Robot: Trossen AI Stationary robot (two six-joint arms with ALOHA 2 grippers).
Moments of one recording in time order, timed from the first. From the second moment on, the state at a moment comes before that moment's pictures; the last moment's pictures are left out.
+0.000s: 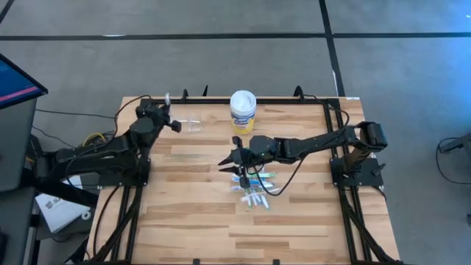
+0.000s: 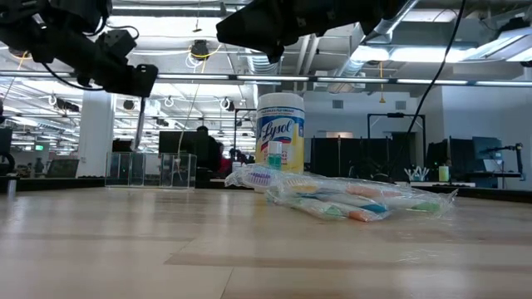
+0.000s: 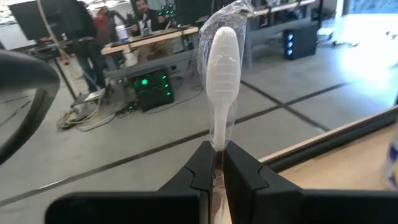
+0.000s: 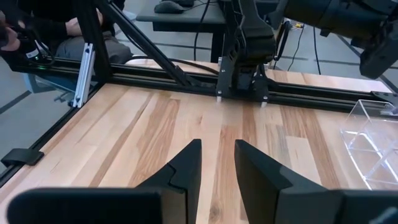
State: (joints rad) left arm 0.44 0.65 0.29 0.17 -0.87 0.02; right arm 0.07 1.72 1.14 0.27 -0.10 -0.06
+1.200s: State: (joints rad) left arm 0.47 0.66 0.16 0.16 -0.87 -0.08; right arm 0.06 1.72 1.14 0.27 -0.10 -0.06
